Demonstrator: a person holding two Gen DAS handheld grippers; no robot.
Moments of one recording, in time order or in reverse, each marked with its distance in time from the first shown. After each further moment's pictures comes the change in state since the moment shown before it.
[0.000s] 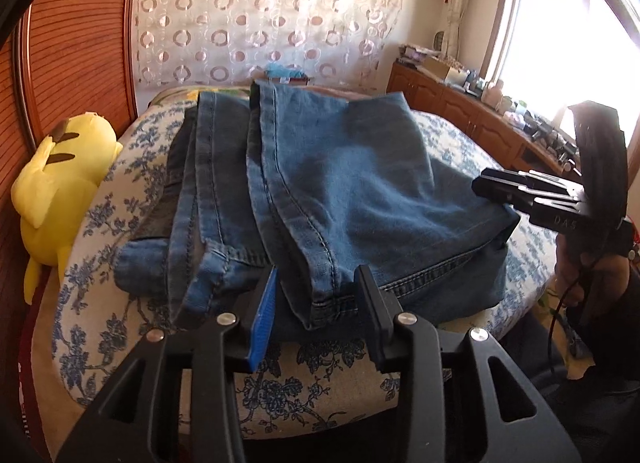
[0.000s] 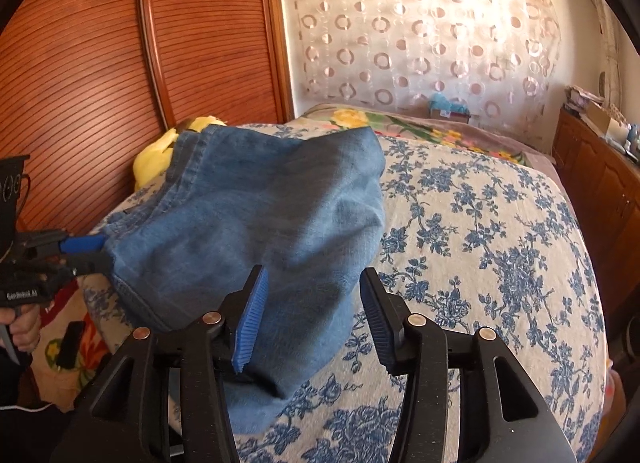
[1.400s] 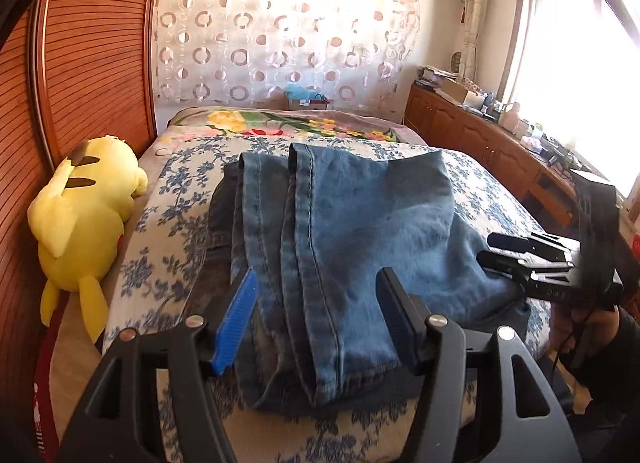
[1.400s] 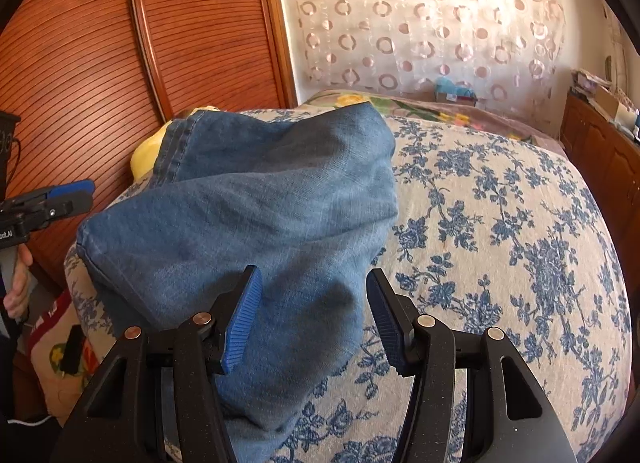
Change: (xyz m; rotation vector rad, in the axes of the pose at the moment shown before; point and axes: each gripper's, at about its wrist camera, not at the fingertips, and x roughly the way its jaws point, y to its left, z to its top) left arm -0.007 0.029 0.049 -0.021 -0.080 0.059; right arm 0.036 -0.002 0.002 0.028 0.040 0.033
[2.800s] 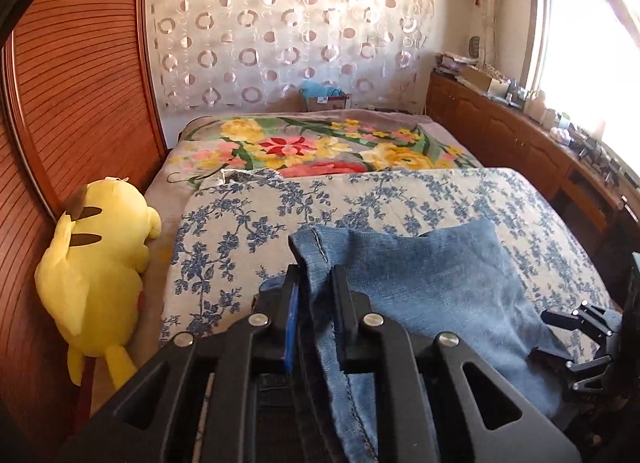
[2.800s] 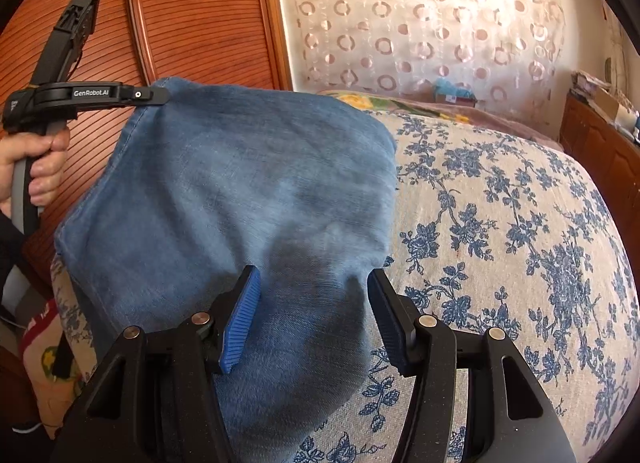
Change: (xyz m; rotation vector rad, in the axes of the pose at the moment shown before) left arm 0.075 0.039 0.101 0.065 0.051 0.088; right arm 0.023 0.000 -0.001 -0.004 -0.008 -0.009
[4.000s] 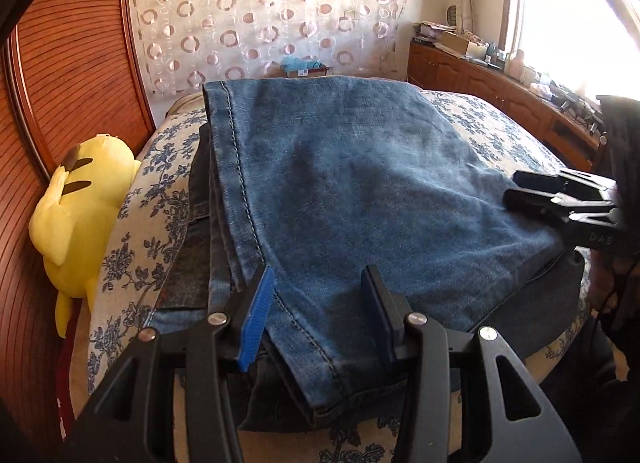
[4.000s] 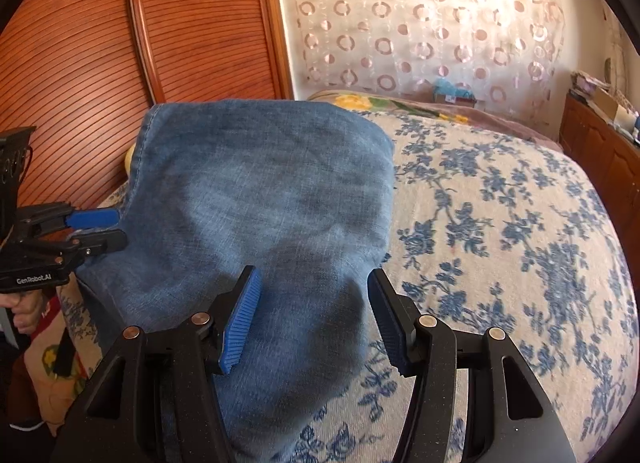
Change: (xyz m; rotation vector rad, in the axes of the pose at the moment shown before) left arm -0.029 -0.053 -0.122 0.064 0.055 -0.014; right arm -0.008 0.000 -0.001 0.004 -0.002 -0.012
